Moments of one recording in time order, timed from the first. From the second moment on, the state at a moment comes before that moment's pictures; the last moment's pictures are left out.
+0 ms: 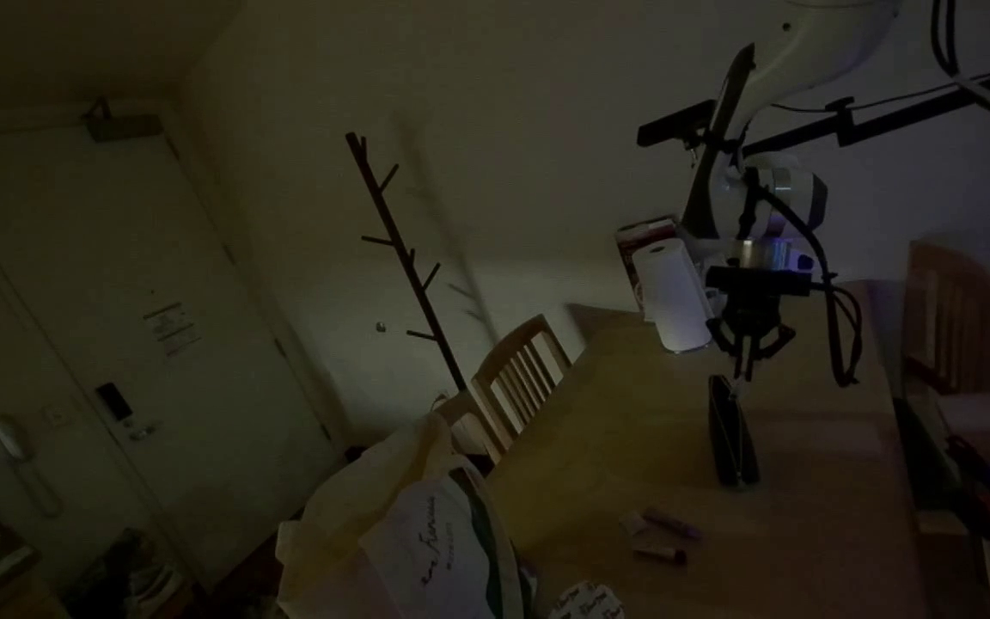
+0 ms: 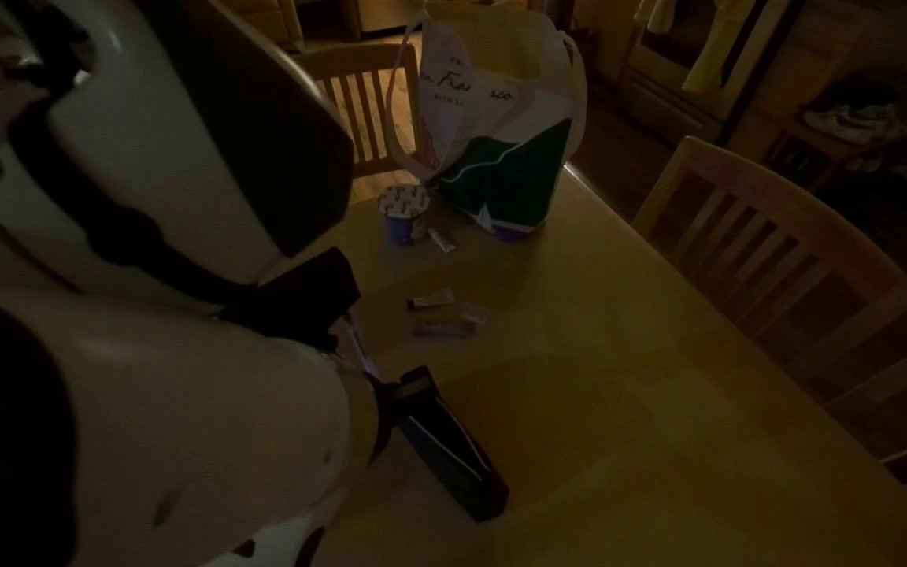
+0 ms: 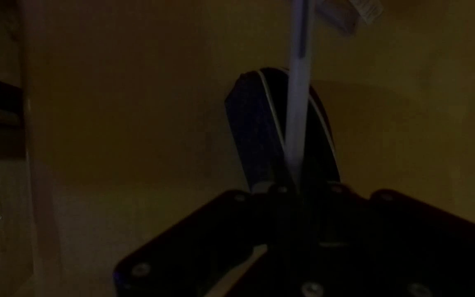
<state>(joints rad) -0.32 0.05 -0.40 -2.55 0.77 2.49 0.27</state>
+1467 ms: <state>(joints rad) -0.33 0.41 -0.22 -2.35 1.11 2.75 -0.02</state>
